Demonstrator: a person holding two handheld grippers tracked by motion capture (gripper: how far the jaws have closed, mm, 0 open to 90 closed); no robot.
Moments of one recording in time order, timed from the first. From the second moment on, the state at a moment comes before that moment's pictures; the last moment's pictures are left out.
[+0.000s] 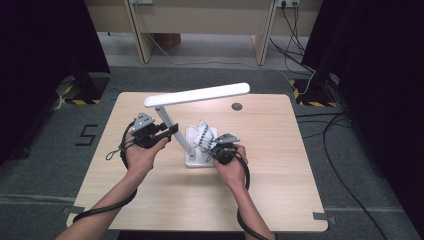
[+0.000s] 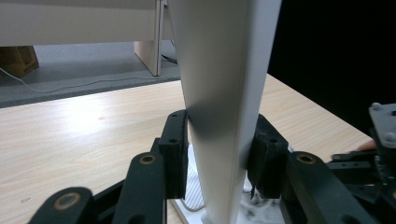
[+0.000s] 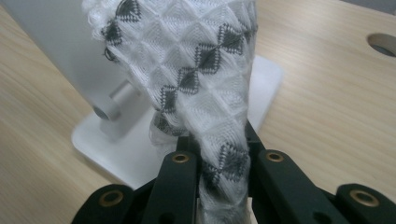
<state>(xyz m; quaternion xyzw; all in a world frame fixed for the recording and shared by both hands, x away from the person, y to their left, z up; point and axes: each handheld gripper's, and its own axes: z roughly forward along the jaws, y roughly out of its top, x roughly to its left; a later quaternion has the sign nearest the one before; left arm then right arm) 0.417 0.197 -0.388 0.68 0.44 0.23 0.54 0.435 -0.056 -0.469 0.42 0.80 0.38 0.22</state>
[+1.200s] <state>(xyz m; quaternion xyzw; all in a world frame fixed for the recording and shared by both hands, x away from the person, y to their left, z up) 0.415 0.197 -0.389 0.67 0.44 0.23 0.54 0.452 -0.055 -0.495 0.45 0.80 0.31 0.24</state>
